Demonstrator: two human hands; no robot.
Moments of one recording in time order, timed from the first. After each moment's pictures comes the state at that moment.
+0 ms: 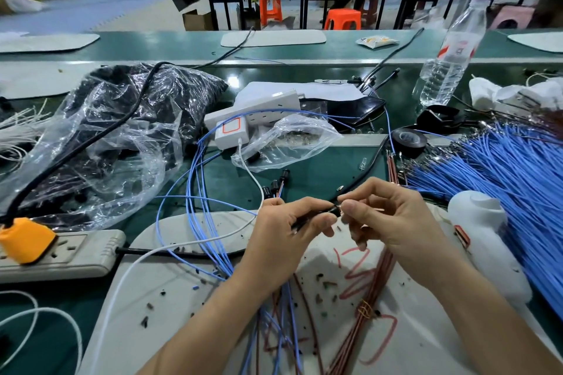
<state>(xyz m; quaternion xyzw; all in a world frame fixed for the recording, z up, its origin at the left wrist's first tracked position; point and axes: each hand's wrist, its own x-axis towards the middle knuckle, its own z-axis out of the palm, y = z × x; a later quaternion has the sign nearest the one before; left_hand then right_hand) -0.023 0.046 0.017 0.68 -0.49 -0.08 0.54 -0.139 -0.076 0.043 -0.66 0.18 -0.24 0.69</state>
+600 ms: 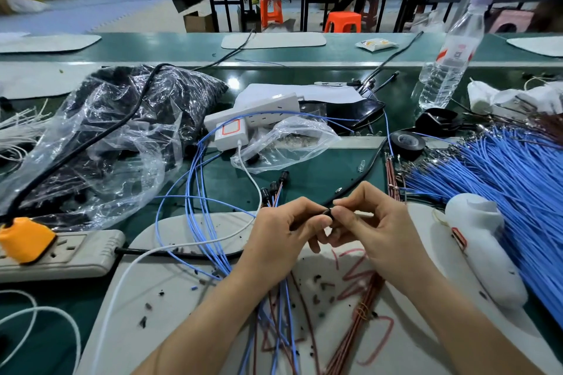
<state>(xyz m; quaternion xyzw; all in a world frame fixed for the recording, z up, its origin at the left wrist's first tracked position) -0.017 0.043 0.007 0.64 -0.46 -0.18 0.58 -0.132 -0.068 0.024 -0.70 0.18 -0.28 0.63</state>
